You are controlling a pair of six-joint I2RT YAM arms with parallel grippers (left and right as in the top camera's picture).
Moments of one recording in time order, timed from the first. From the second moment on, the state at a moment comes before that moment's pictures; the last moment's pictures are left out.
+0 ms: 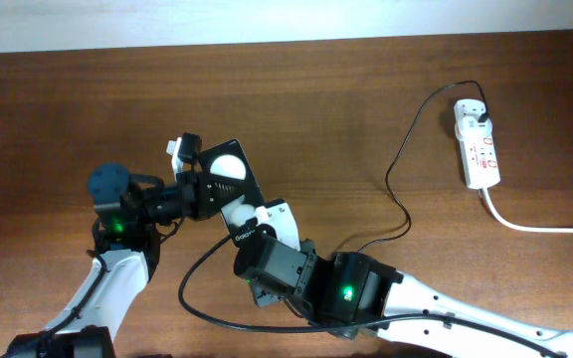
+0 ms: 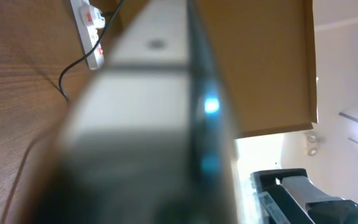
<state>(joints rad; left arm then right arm) 0.04 1.41 0.58 0.78 1.44 -1.27 1.14 1.40 1.26 -0.83 0.20 0.77</state>
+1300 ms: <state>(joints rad) 0.04 1.41 0.58 0.79 1.32 -1.18 1.07 1.39 1.27 -0.90 0.31 0.68</state>
